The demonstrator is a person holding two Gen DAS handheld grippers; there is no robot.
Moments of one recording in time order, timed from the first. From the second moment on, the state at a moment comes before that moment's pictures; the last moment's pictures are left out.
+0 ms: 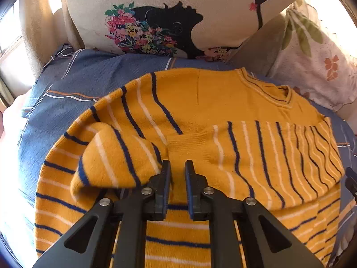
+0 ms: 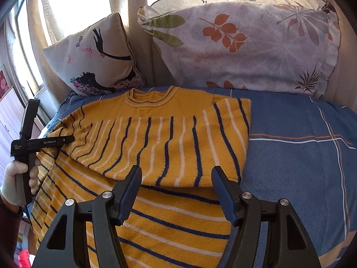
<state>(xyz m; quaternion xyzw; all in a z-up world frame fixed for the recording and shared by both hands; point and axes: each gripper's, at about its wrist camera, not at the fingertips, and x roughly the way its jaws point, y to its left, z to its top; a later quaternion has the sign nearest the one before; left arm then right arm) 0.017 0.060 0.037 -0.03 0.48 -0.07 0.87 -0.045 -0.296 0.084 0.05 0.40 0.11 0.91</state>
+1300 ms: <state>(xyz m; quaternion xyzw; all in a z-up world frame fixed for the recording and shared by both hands) -0.247 0.340 0.055 -0.25 0.33 0.18 0.89 -0.215 0.171 0.039 -0.44 0.21 0.44 0.76</state>
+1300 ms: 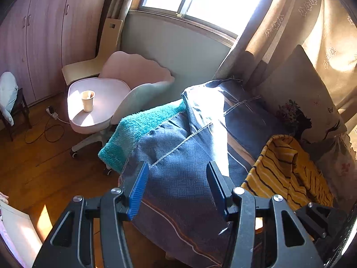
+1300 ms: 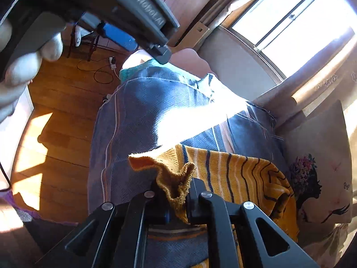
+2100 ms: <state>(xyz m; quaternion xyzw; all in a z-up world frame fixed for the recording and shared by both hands) -0.129 0.169 0.047 -0.16 0.41 -0.04 0.89 0.001 -0.334 0.055 0.24 0.42 0.00 0.88</state>
